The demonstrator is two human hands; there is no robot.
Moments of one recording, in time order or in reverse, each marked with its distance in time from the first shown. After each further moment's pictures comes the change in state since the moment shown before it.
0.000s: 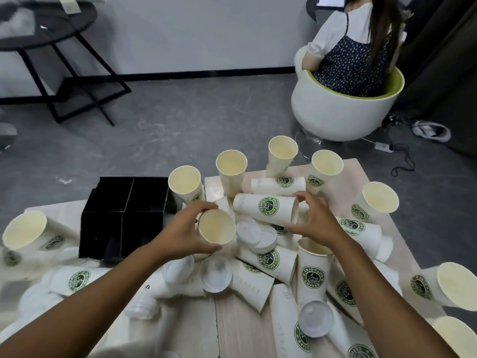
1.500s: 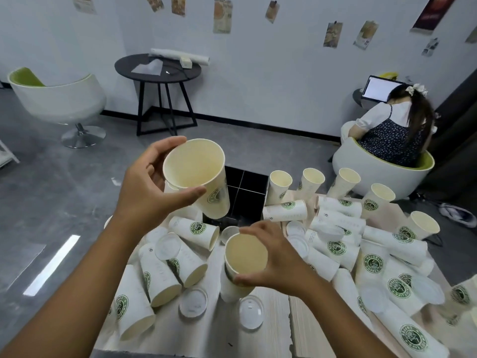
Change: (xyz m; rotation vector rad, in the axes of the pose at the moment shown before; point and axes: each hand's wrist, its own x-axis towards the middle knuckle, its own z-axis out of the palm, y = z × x) left_hand -0.352 0.019 -0.215 -0.480 0.745 0.309; right_hand -0.262 -0.315 0.182 -0.084 -0.223 -0.608
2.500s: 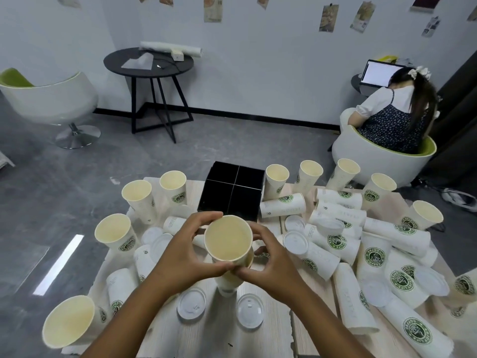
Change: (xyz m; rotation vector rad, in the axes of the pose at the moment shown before) left_hand -0.067 -0.075 0.052 0.294 -0.339 -0.186; right_hand -0.006 0.020 0.025 0.301 0.186 0.132
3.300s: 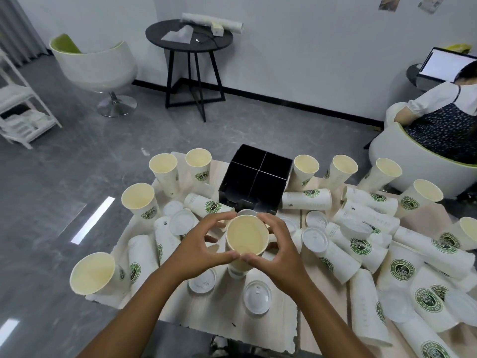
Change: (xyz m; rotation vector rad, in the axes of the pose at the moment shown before) left_hand -0.018 -0.047 0.021 -0.040 0.043 -0.175; right_hand 0.009 0.023 0.015 0.063 -0.048 -0.010
